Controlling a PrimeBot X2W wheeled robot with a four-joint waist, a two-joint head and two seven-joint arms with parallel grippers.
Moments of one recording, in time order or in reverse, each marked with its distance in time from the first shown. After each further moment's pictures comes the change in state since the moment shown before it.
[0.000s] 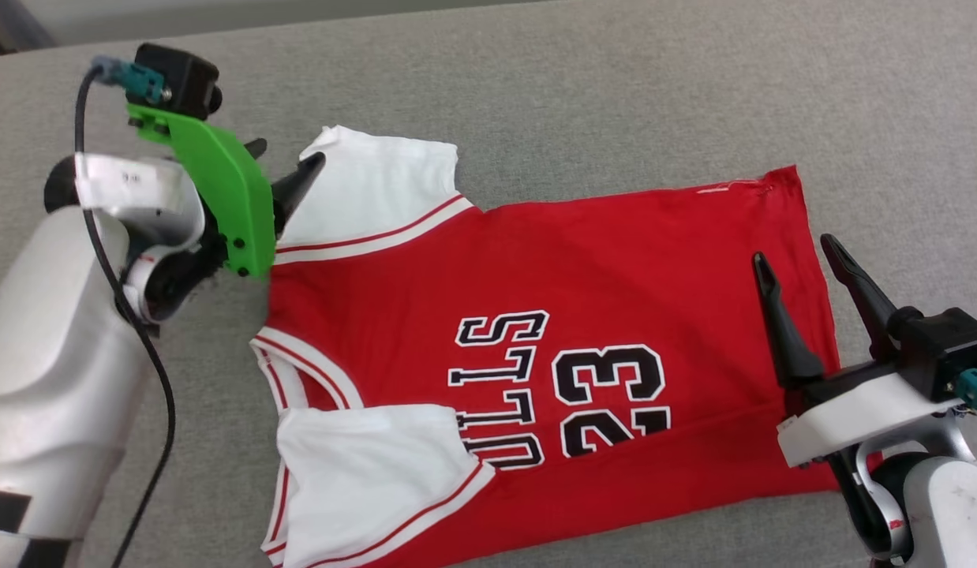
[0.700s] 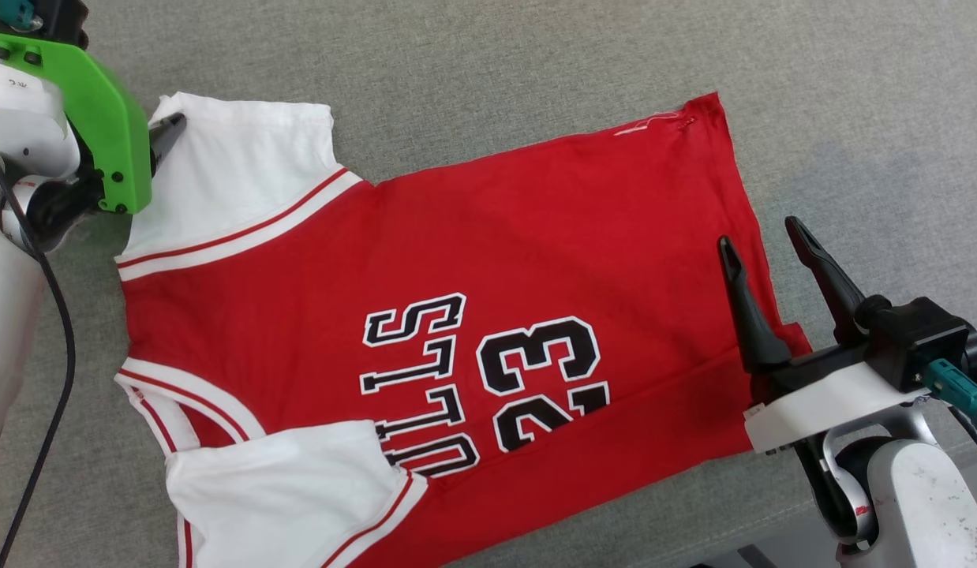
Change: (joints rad) left arm -0.228 0.119 -0.092 0.318 0.014 0.000 0.039; right arm -0.053 0.041 0.047 0.051 -0.003 0.000 -0.065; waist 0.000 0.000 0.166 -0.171
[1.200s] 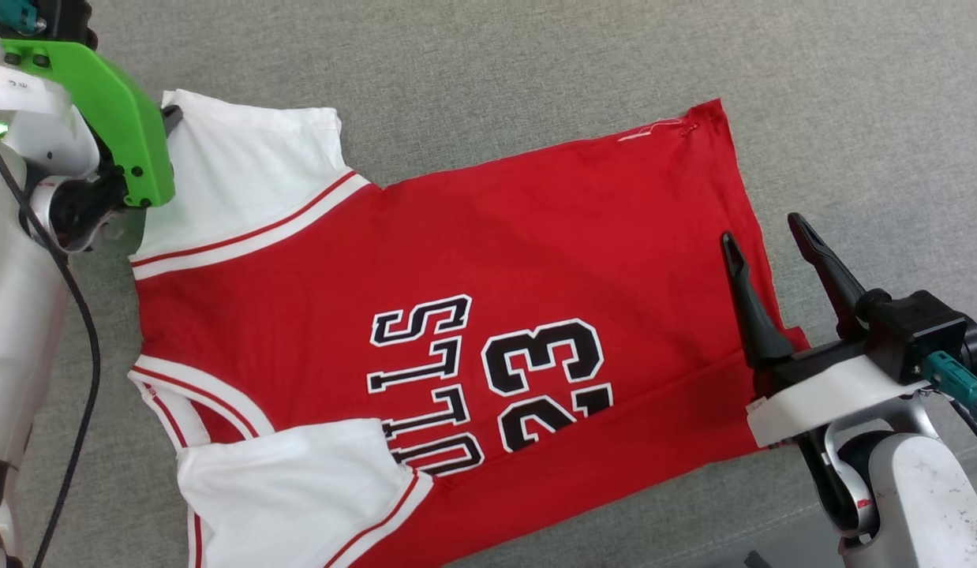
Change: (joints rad) left arm -0.011 -0.044 0.002 0.060 -0.089 0.000 -0.065; right arm -0.017 -0.002 -0.004 0.023 -0.006 0.000 0.001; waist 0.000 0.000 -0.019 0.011
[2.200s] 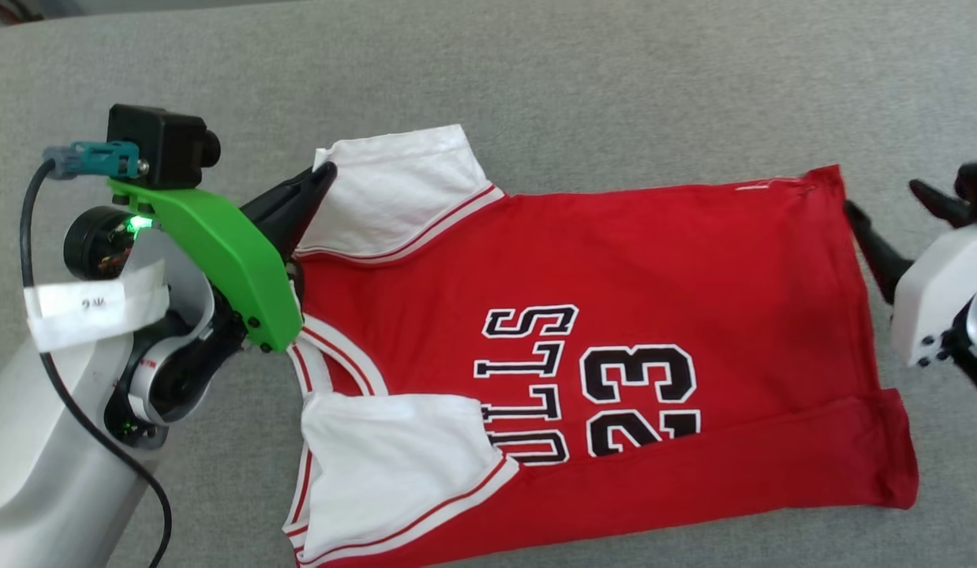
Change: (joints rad) left arm 0.435 0.045 0.047 -0.810 -0.100 0.193 -0.120; right arm -0.191 -0.323 -0.022 0.040 0.171 0.000 0.561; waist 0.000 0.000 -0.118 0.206
